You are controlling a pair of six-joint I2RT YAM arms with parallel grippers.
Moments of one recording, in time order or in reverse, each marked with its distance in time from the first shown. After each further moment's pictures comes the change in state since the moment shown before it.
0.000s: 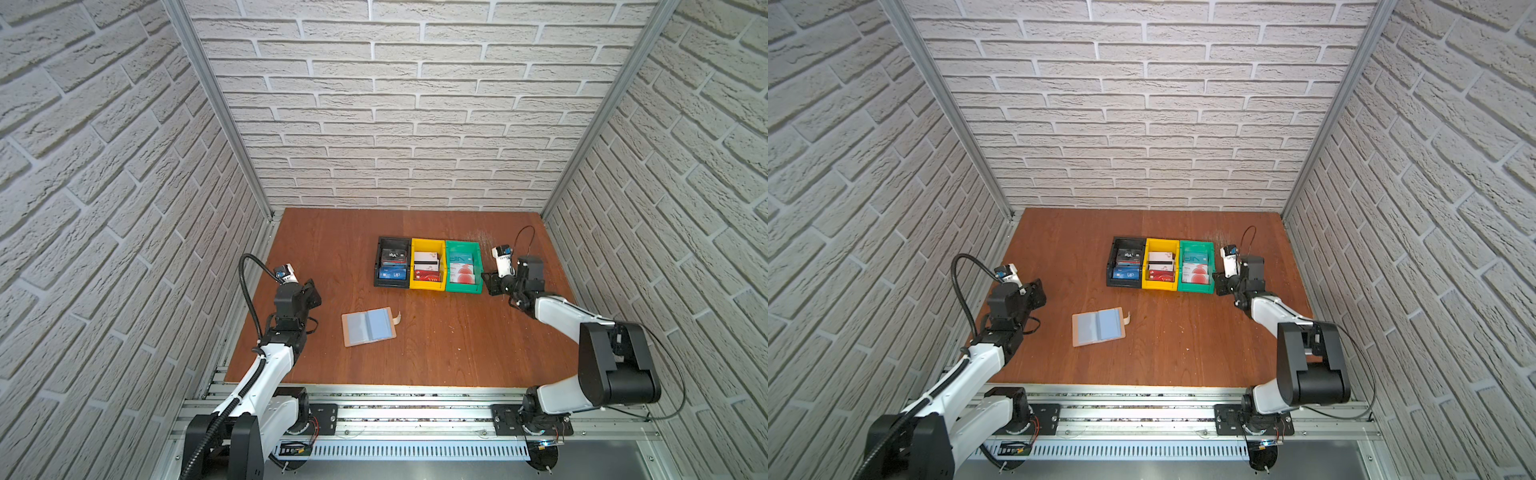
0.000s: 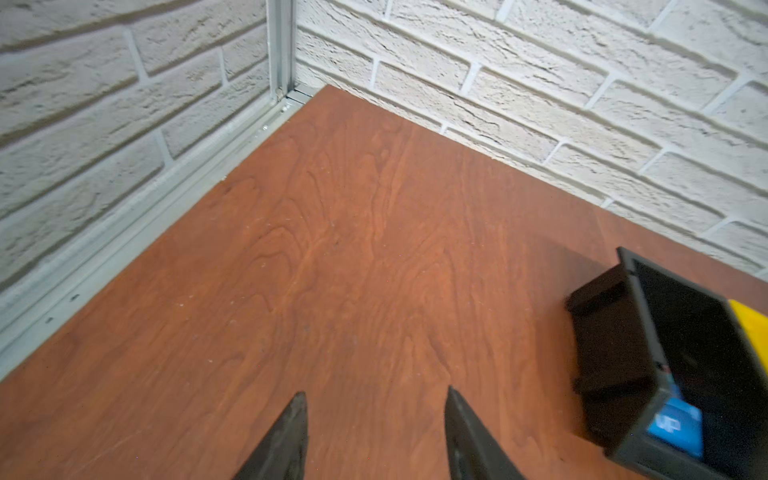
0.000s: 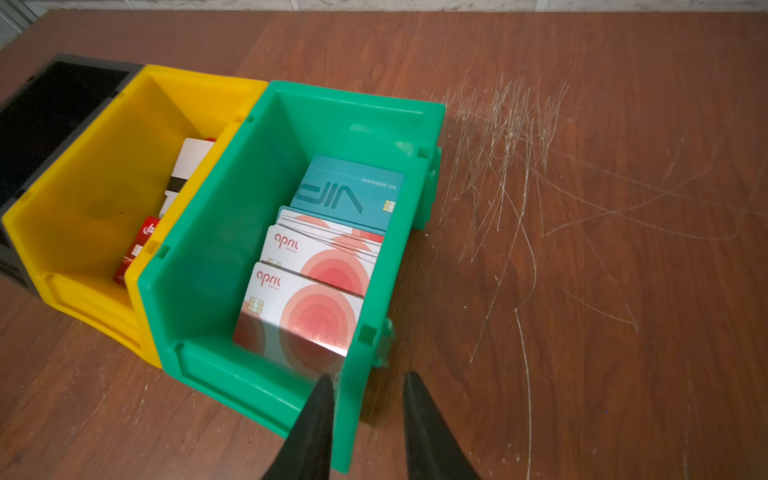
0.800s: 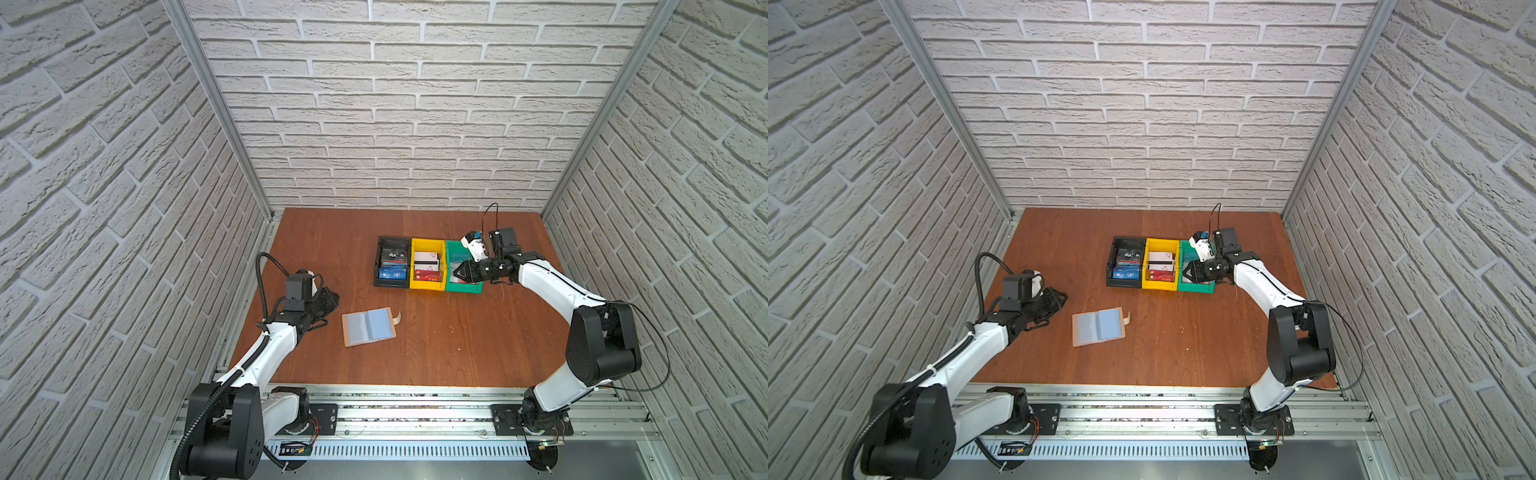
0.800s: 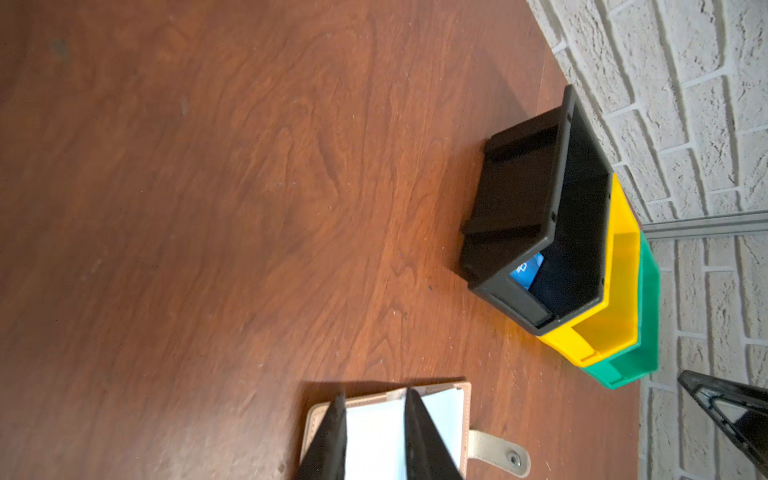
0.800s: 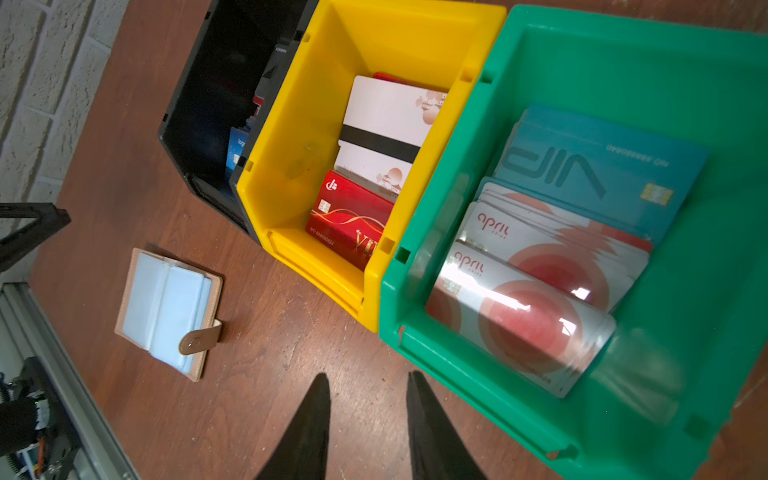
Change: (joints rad) left arm -0.042 0.146 0.177 -0.383 0.452 -0.328; right arm 0.179 0.170 0.517 -0.683 -0.159 0.068
